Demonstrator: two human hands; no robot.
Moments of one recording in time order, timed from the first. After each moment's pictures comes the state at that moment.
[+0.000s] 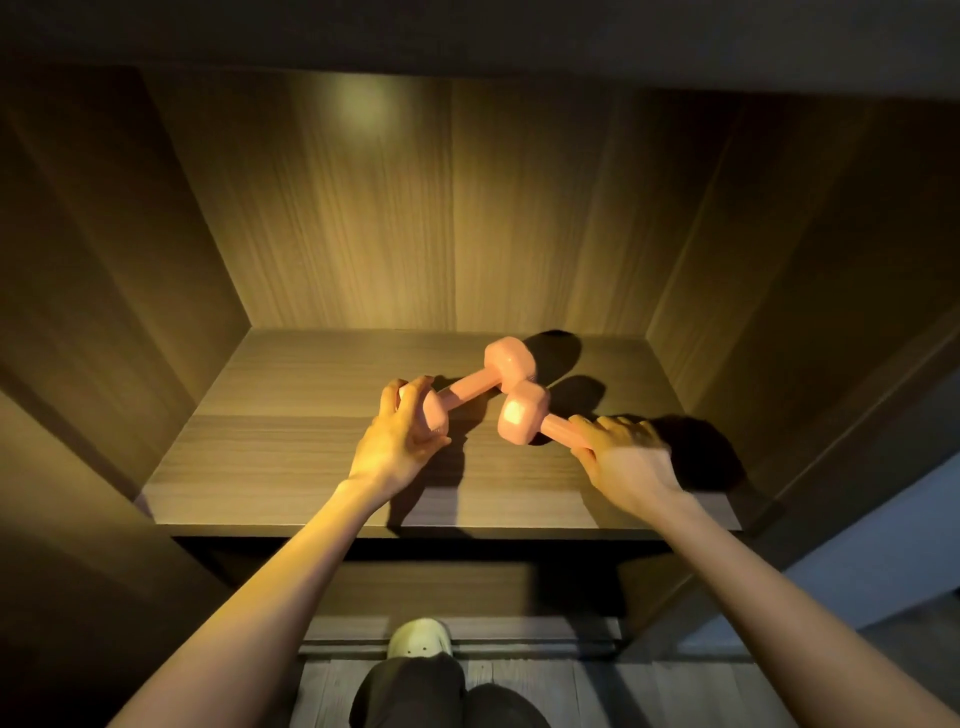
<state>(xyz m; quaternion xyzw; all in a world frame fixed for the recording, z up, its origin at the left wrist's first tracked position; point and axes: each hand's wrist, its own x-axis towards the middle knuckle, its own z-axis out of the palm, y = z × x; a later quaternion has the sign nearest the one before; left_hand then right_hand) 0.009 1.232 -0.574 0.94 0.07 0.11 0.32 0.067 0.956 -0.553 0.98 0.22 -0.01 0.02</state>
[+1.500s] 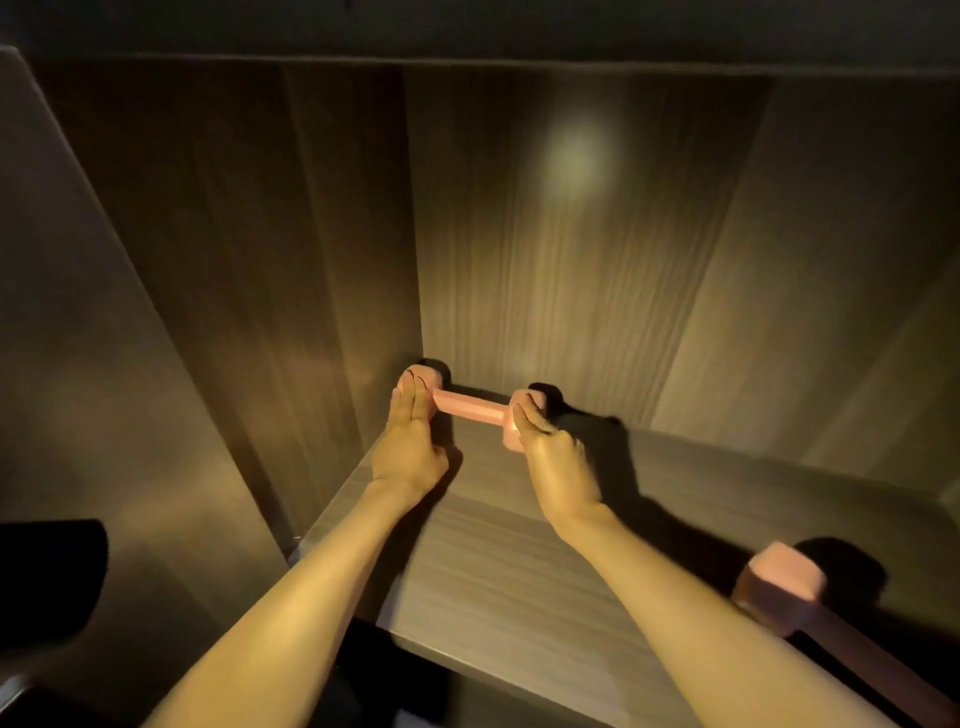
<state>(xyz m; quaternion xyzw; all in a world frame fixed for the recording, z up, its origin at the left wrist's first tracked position) 0.029 1.426 -0.568 0.92 0.27 0.17 0.24 0.112 1.261 -0.558 0.91 0.39 0.12 -0.09</state>
